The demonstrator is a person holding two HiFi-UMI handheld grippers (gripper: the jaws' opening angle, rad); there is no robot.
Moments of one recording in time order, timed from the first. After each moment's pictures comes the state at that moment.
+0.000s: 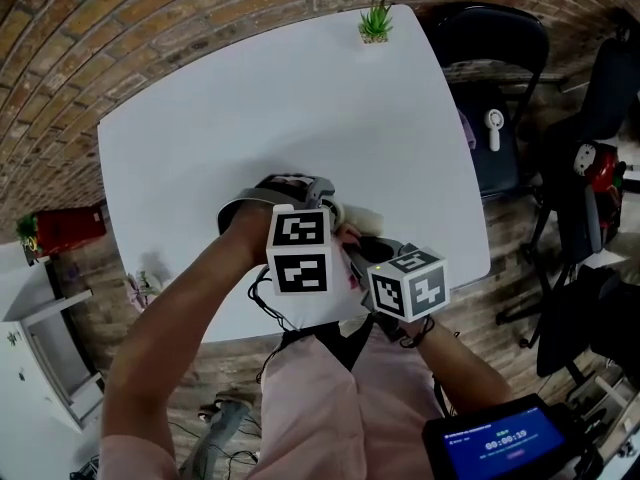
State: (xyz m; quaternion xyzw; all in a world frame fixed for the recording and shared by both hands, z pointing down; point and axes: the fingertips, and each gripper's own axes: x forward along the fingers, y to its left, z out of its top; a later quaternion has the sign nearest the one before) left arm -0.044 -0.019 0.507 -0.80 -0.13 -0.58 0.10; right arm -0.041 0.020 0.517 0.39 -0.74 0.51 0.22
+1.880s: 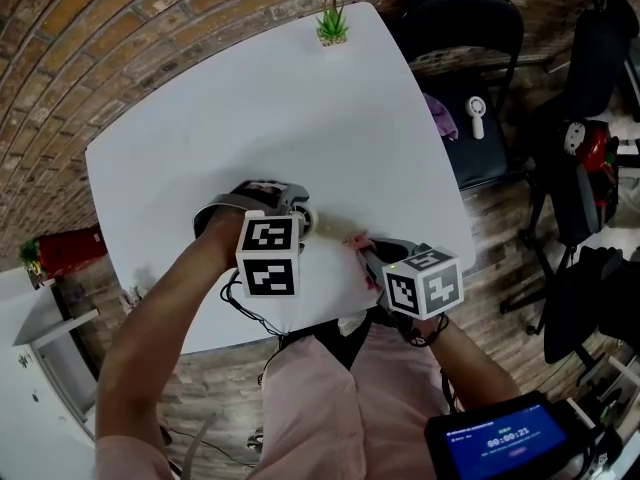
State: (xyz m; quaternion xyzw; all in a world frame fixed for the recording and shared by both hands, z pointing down) left arm -0.043 -0.015 0.511 -0.77 -0.18 -0.60 0.13; right arm 0.029 0.039 0.519 0.42 -0.71 0.52 0.22
